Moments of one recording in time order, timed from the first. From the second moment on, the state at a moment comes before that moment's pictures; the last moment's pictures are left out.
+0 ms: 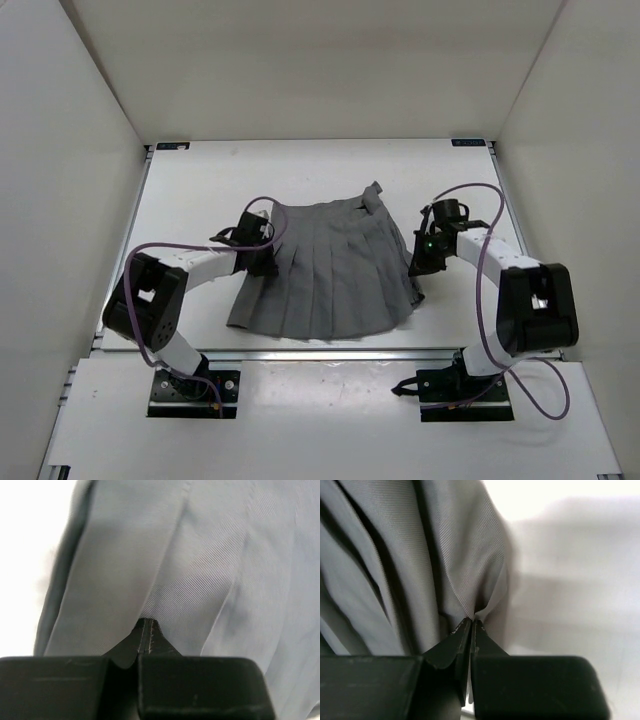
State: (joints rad) left arm -0.44 1.58 0.78 -0.21 0.04 -0.57; right arm 0.13 1.53 0.89 -0.55 -0.25 0.22
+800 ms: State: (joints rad) left arm -0.33 1.35 0.91 -0.36 0.05 -0.35; right arm -0.03 1.17 0.83 -0.62 -0.35 0.34
